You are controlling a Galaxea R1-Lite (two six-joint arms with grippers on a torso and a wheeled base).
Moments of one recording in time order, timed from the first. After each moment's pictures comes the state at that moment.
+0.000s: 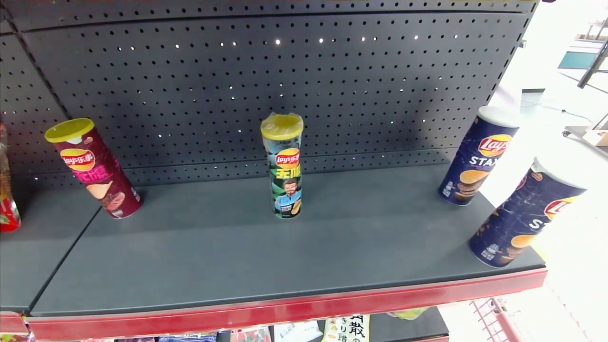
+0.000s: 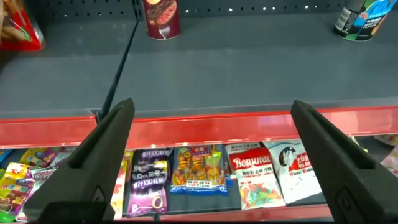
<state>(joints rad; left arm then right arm) 0.00 0.00 0.00 0.00 0.03 0.00 0.20 0.20 -0.39 0.30 -0.09 -0.13</state>
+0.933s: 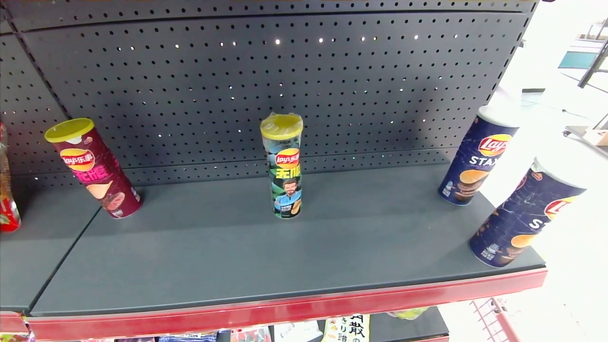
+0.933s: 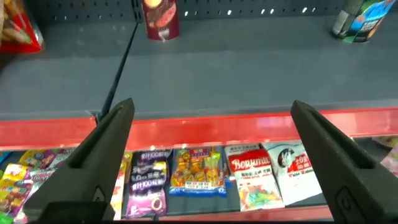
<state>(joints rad) 0.00 0.00 -0.01 0.00 0.03 0.00 0.23 0.22 -0.39 0.28 -0.09 -0.15</state>
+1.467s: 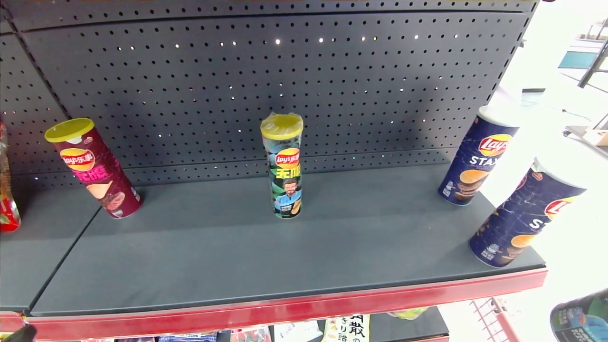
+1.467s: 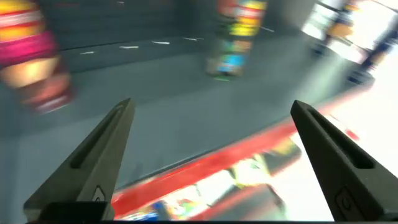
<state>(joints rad) -0.24 0.49 -0.41 -0.04 -0.24 -0.08 0.24 0.42 -0.46 0.08 0.07 -0.16</state>
